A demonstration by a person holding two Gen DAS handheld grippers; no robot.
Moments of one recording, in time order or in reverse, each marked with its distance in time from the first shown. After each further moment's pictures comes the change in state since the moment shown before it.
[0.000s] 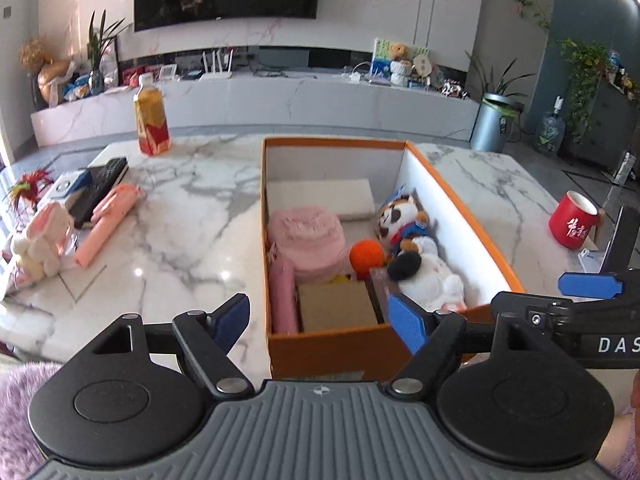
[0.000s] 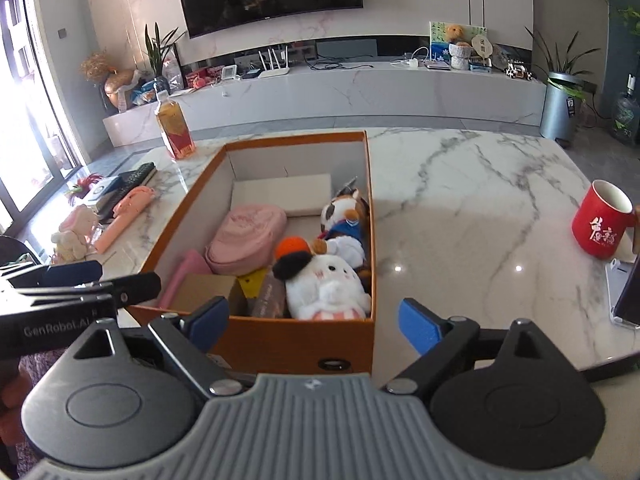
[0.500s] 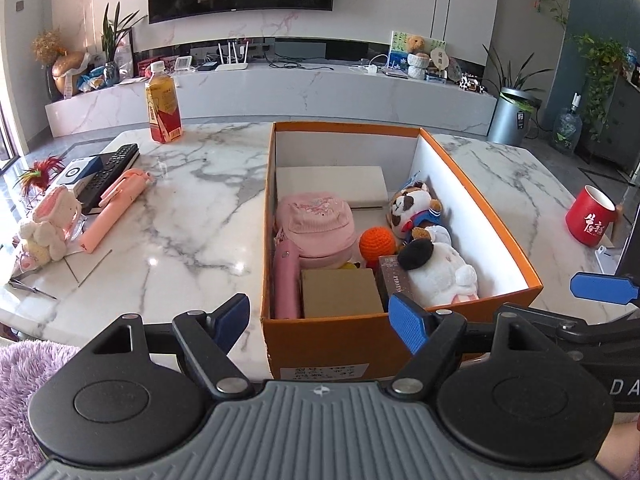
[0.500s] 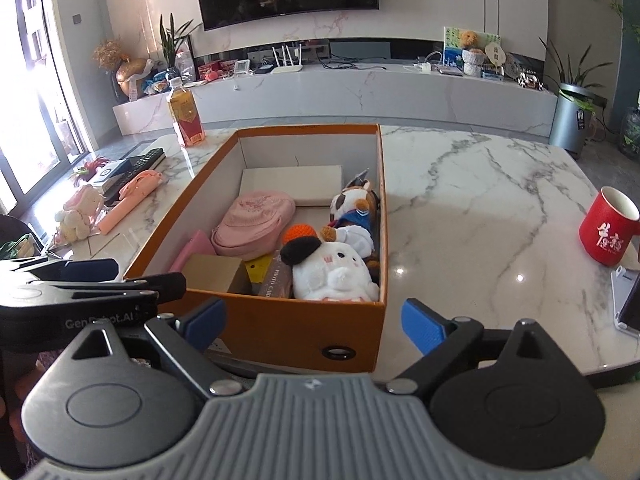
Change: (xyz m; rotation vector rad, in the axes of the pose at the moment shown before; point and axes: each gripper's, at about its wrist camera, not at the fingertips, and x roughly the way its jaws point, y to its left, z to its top) left arm 0.004 -0.011 -0.007 -0.013 0.009 0.054; right arm 0.000 0.005 -0.011 -0.060 -0.021 0.026
